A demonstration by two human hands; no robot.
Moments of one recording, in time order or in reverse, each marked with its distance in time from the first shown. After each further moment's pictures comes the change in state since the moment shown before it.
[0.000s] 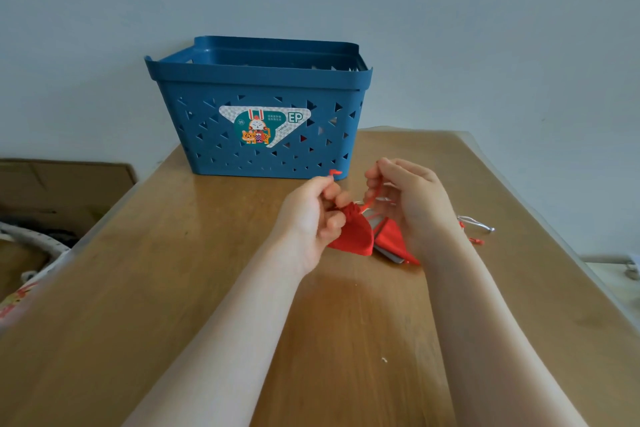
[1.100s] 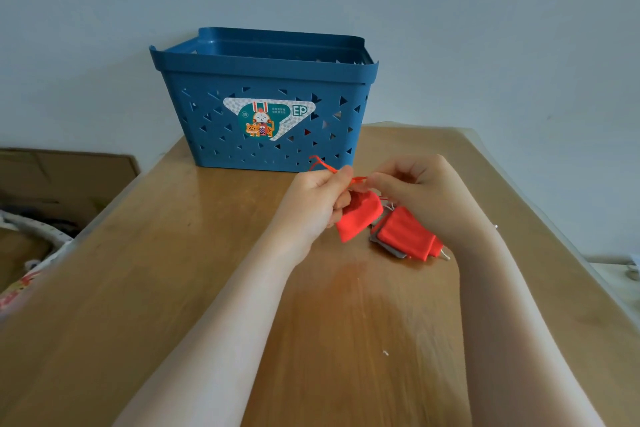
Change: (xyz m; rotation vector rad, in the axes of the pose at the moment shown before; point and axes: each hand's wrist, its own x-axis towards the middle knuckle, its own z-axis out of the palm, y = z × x) left_hand 0.003 -0.001 -0.010 0.486 -0.093 0.337; right_hand -0.006 -0.015 -0.017 -0.710 -0.182 -0.294
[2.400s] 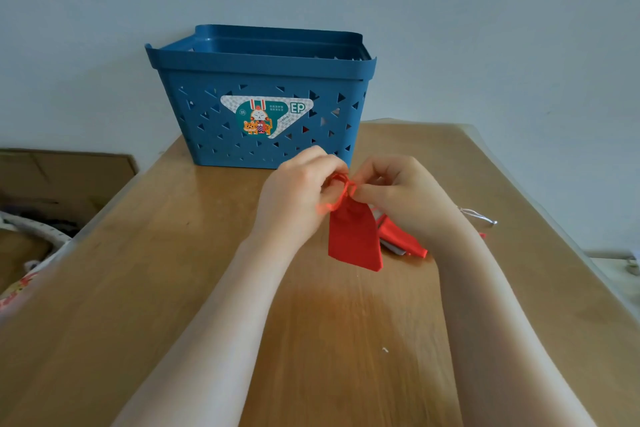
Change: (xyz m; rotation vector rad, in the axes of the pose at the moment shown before) left_hand 0.007 -0.006 -0.017 0.833 0.230 0.659; right_hand 0.000 -0.008 0.018 0.087 -0.068 0.120
